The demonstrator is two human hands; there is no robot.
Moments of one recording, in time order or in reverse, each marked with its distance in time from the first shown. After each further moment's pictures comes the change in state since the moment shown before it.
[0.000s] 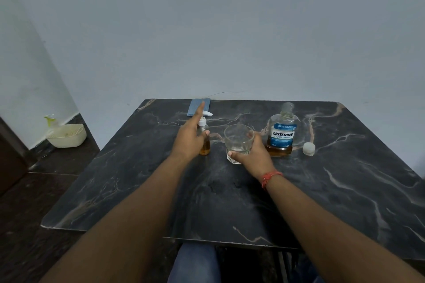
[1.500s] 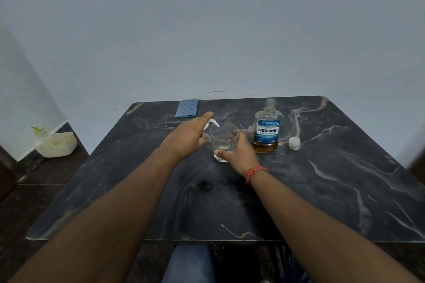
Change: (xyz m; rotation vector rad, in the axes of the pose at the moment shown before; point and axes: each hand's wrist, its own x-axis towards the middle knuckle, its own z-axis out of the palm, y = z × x) left_hand 0.013 0.024 0.003 0.559 -0.243 0.429; right_hand 0.000 0.002 0.004 -0.024 0.034 0.006
